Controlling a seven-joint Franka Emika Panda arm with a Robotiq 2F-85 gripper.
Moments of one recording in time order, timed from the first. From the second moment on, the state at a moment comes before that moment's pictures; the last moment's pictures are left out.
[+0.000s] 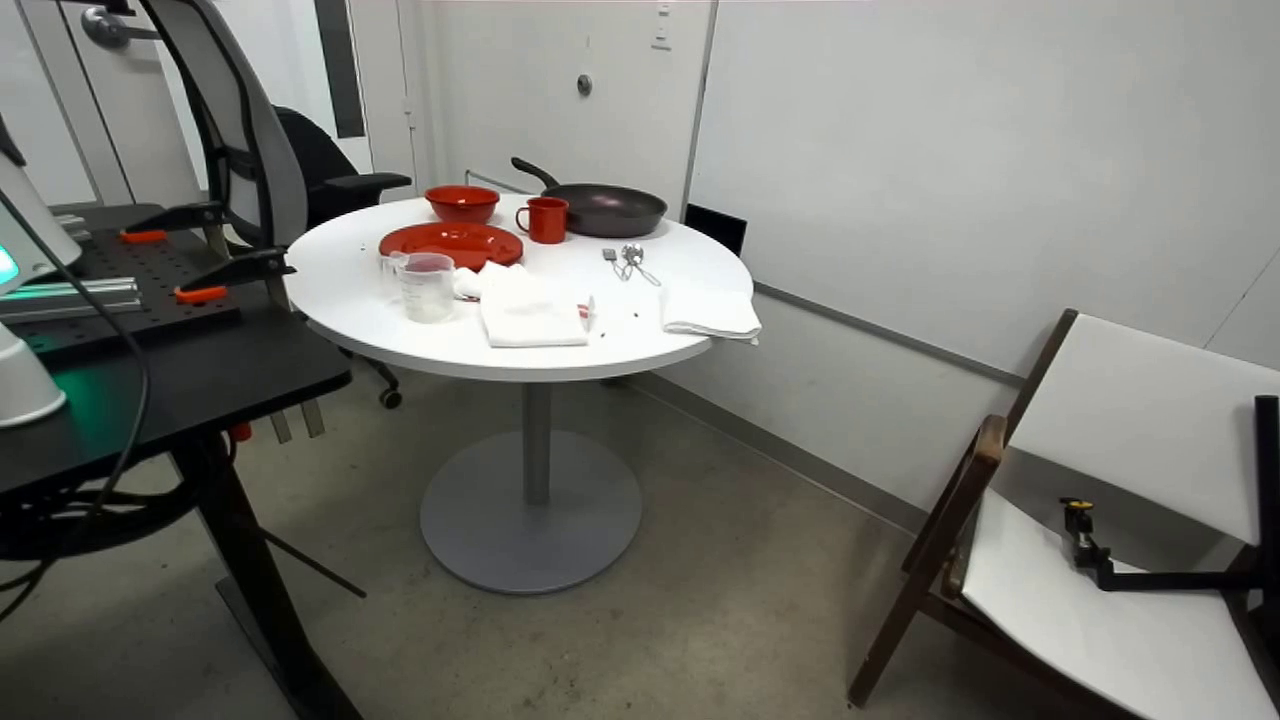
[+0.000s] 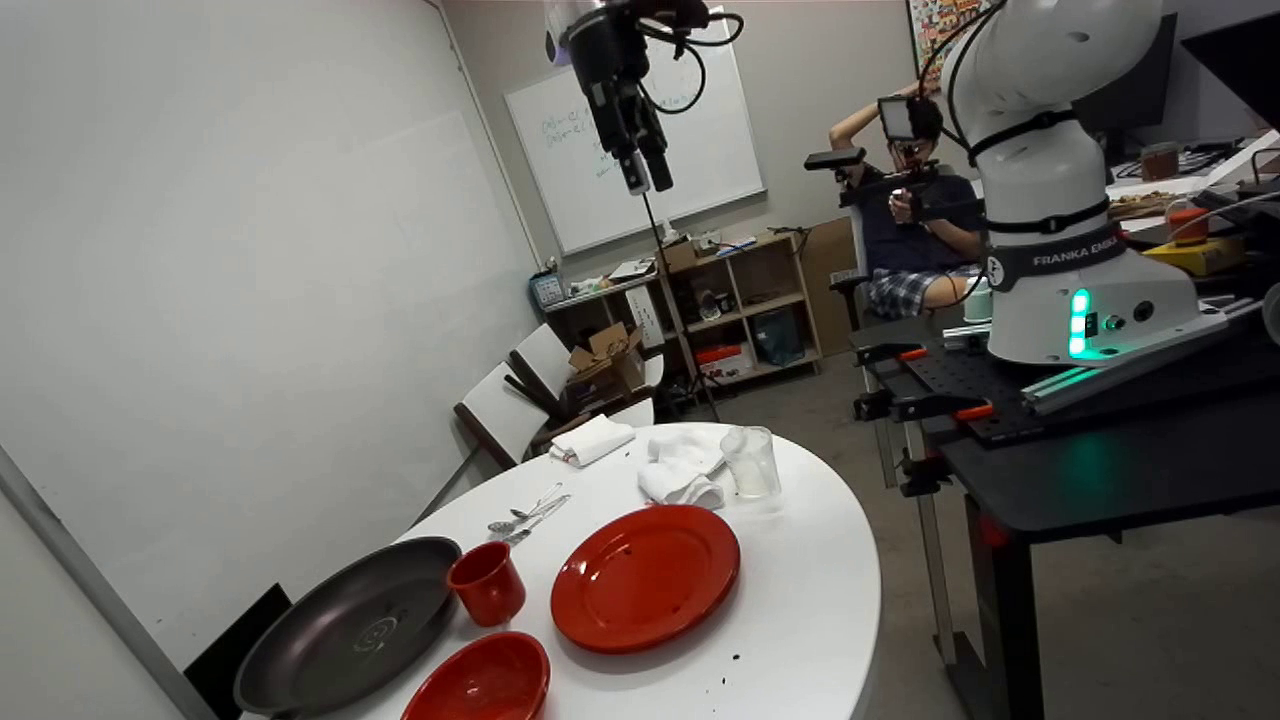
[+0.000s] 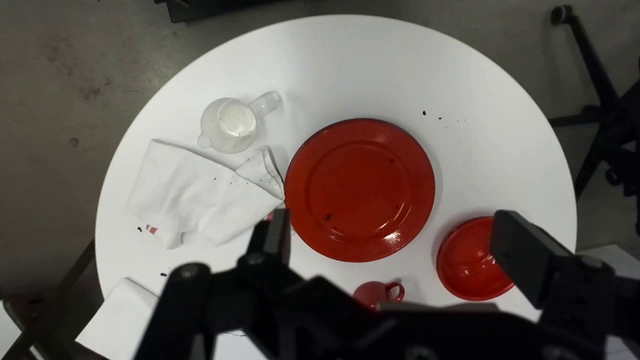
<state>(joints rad) 0.02 -0.38 0.12 -2.32 0.09 1.93 0.30</state>
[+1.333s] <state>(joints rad) -0.05 0.15 -0.03 -2.31 -0.18 2.46 0.82</state>
